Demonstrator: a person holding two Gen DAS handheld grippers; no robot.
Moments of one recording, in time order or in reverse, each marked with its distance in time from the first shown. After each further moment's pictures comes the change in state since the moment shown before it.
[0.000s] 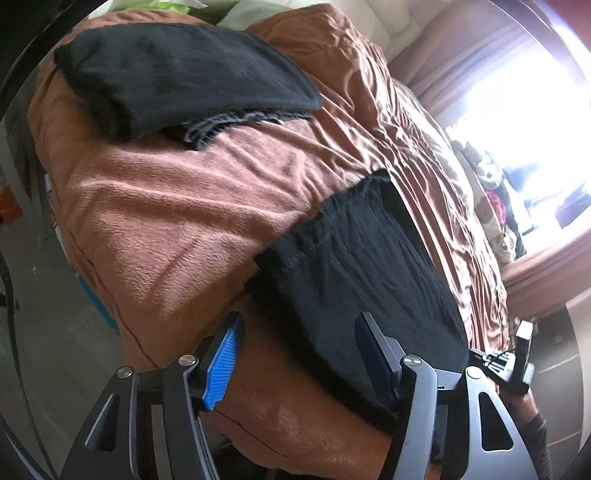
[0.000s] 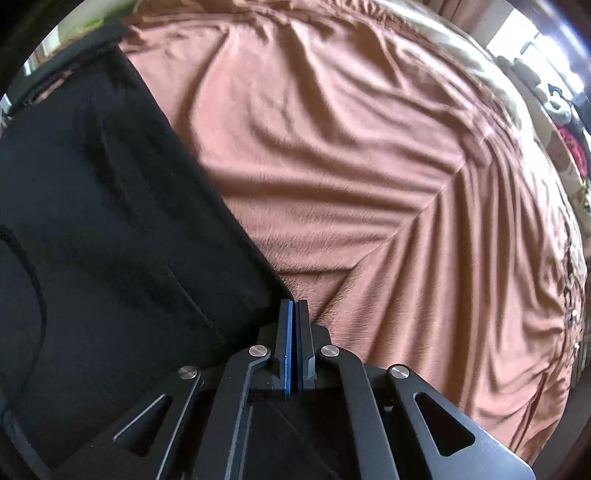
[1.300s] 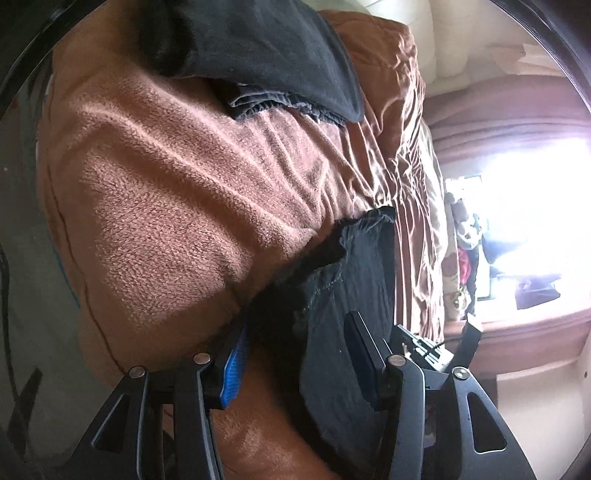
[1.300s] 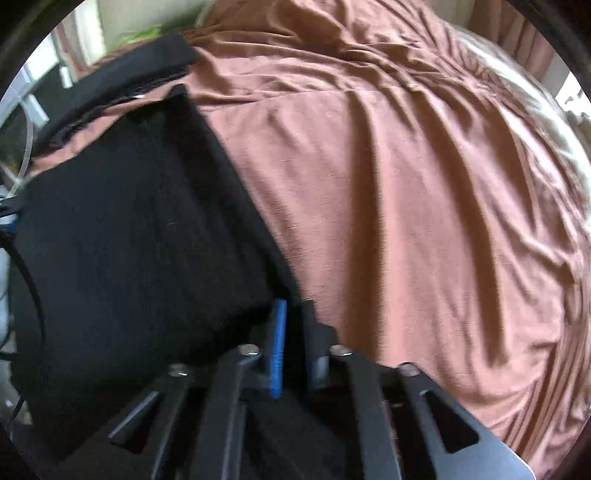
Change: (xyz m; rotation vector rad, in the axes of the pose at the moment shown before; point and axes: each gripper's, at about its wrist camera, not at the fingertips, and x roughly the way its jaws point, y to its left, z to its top) left arm 0.014 0.031 0.014 -0.334 0.049 -0.193; right arm 0.050 0.088 0.147 -0.106 -0.067 0.171
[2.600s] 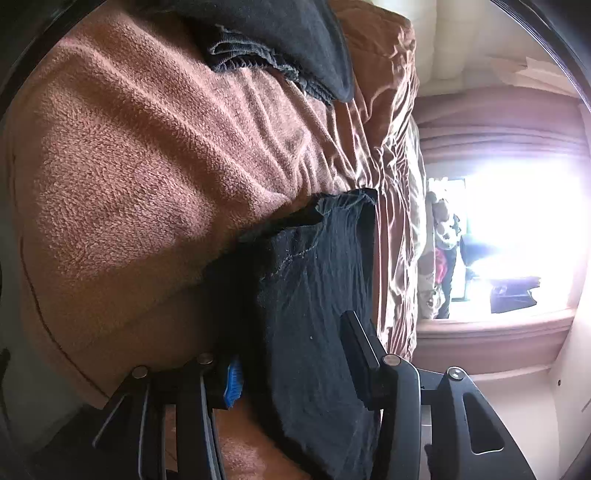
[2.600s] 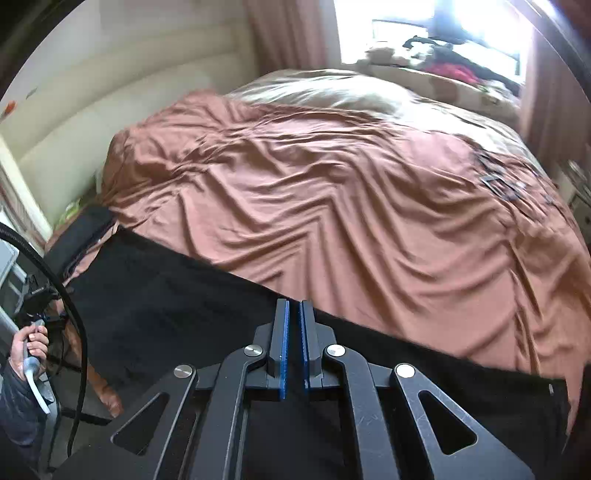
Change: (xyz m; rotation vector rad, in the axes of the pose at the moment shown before) left arm 0.022 -0.006 -0.010 -0.067 0.050 -0.108; right arm -0.279 -0.059 -0.301 0.660 -0.356 -0.200
